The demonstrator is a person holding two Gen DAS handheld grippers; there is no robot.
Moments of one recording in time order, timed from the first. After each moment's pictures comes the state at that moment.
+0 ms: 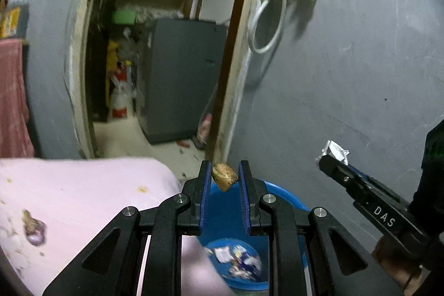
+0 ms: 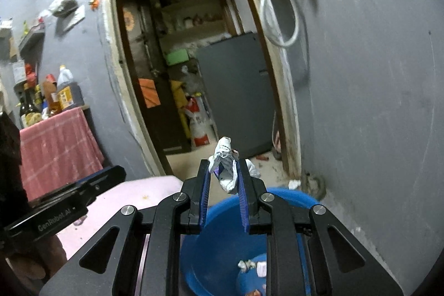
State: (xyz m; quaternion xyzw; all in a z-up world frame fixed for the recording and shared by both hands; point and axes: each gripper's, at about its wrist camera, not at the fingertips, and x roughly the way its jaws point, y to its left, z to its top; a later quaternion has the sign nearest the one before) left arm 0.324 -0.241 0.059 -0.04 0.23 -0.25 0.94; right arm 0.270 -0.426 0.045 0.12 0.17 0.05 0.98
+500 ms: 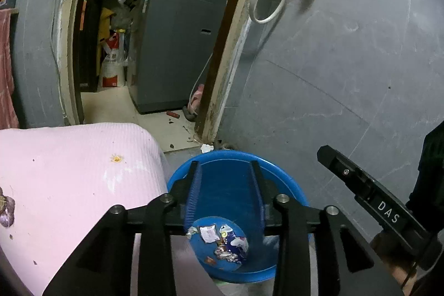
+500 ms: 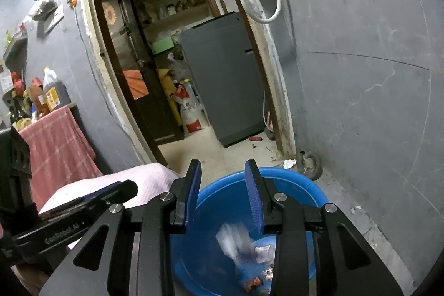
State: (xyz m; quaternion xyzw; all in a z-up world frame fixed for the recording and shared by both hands) left arm 0.343 -0.257 0.029 -0.06 0.30 -0.27 0.91; right arm 0.279 -0.441 0.027 0.15 0.21 0.03 0.97
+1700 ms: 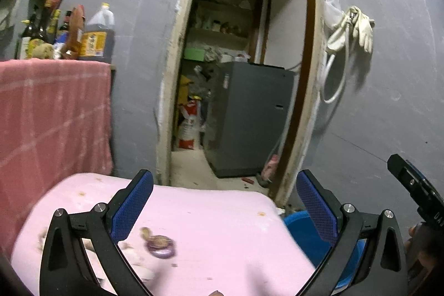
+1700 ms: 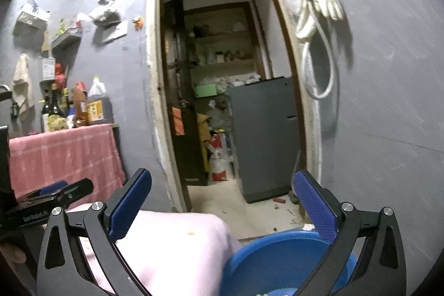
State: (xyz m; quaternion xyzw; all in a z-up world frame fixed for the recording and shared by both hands) left arm 0.268 -0.096 0.099 -0.07 0.13 -0.08 0.99; right arm 0.244 -0.339 0.098 0.06 0.05 0.09 0.99
